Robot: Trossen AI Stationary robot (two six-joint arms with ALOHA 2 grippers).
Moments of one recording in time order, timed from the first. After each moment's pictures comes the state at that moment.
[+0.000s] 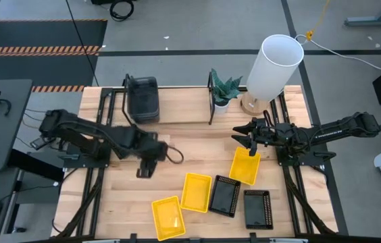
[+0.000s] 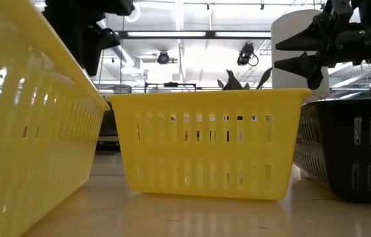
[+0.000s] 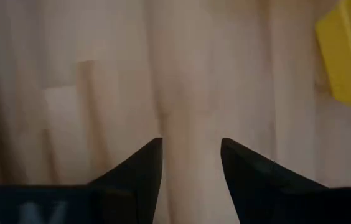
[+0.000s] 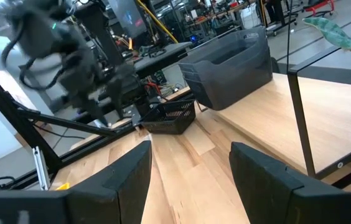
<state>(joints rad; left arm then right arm) -0.22 1.49 1.22 -1.05 -0.06 -0.08 0.06 0.65 0.13 0.50 0.29 0.42</state>
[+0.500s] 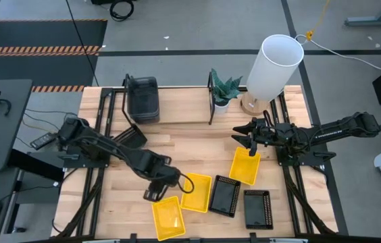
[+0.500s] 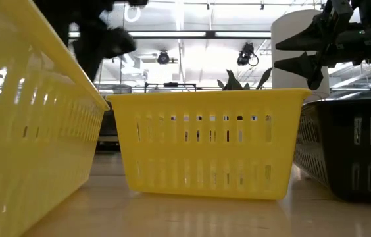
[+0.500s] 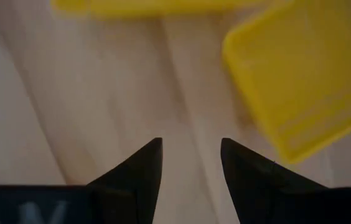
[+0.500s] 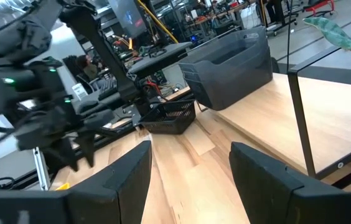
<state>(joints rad) -0.38 1.73 1.34 -0.91 0.05 -0.10 0.06 0.65 0.13 0.50 0.29 0.42</state>
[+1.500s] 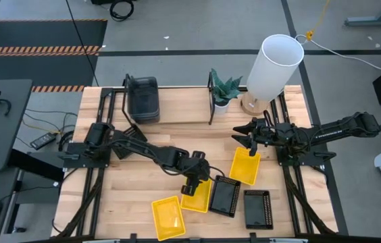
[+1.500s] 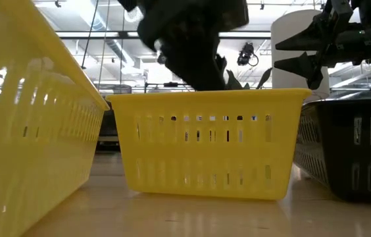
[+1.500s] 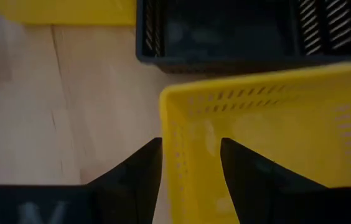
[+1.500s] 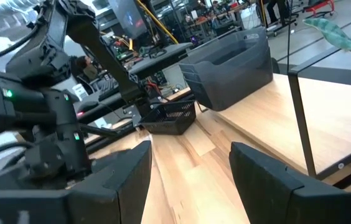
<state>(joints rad) -0.24 2.02 1.50 -0.43 -0.02 0.09 0.06 0.65 0.13 0.50 0.29 0.42</state>
